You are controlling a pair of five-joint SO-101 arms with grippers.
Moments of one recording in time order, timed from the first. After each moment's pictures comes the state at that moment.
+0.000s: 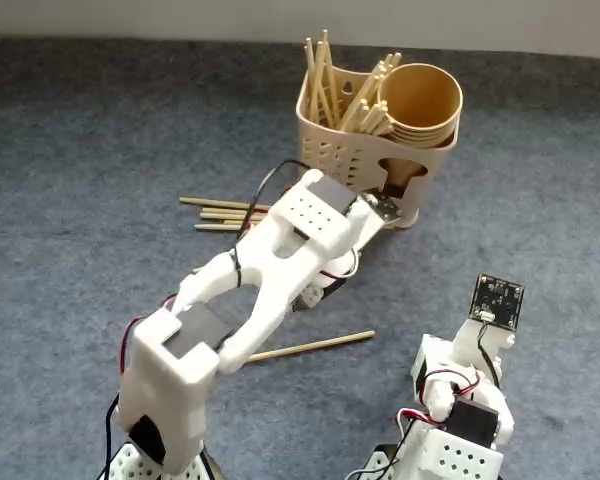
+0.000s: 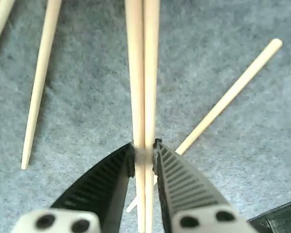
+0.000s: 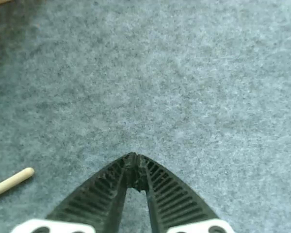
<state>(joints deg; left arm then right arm) 32.5 23.6 -9.6 95.8 -5.0 15.3 -103.7 96.0 69.7 5.2</state>
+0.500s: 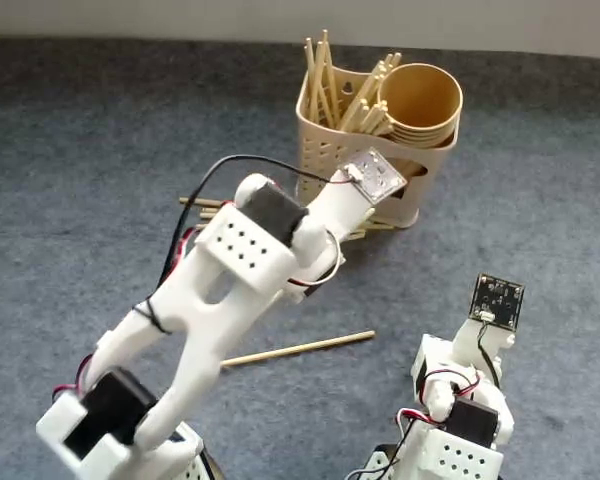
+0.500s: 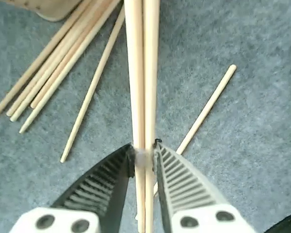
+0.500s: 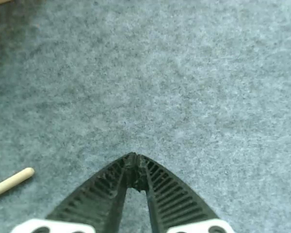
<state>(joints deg) 32.5 -7.4 2.6 90.9 -5.1 15.3 -103.7 96.0 69.7 5.2</state>
